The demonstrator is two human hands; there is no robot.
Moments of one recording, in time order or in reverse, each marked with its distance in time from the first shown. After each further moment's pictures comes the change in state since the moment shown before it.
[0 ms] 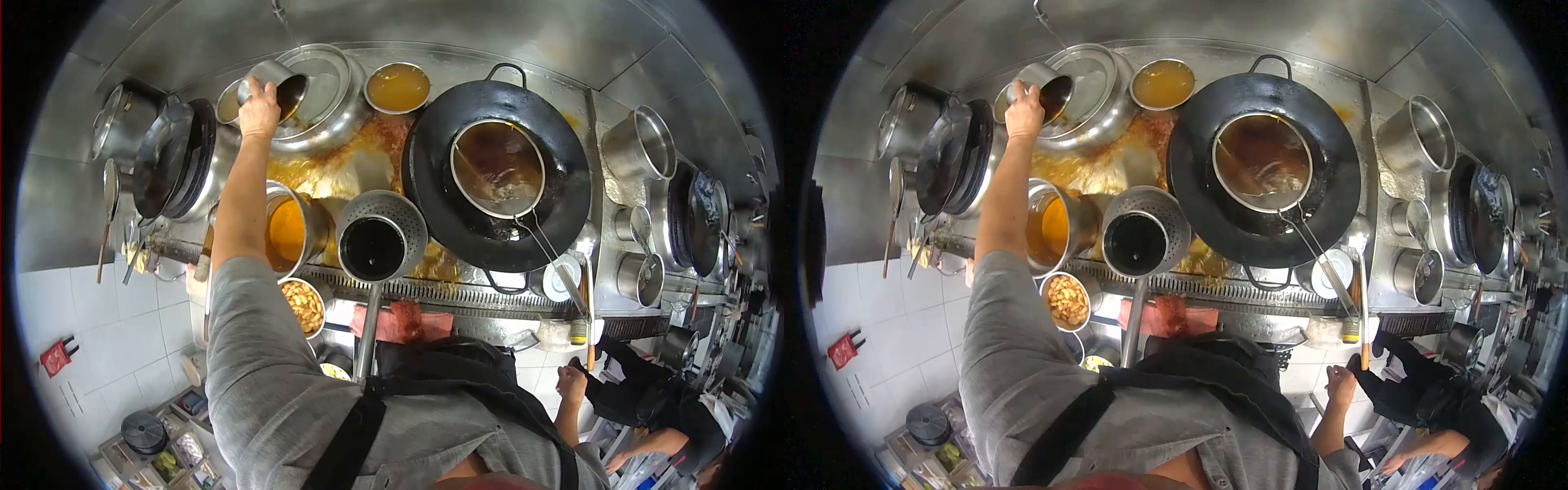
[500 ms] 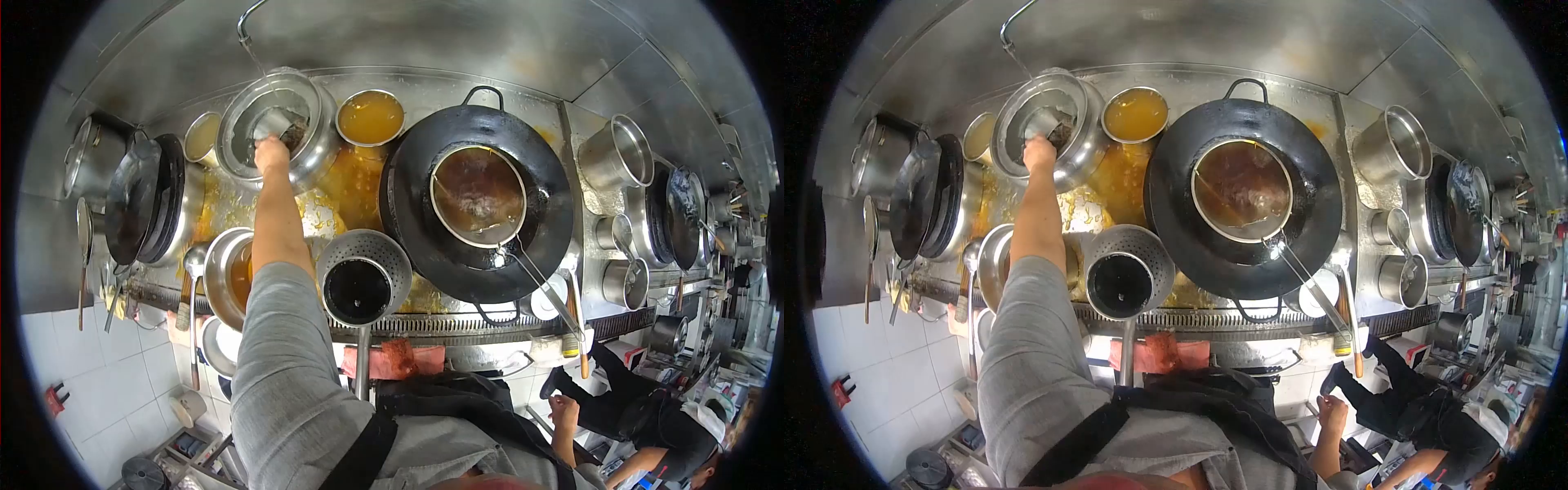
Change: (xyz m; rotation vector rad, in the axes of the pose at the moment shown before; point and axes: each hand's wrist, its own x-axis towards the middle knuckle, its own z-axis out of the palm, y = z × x) left_hand -0.014 0.067 0.139 -0.260 -0.459 -0.484; right_hand -0.048 -0.009 0.000 -0.040 0.039 0.128
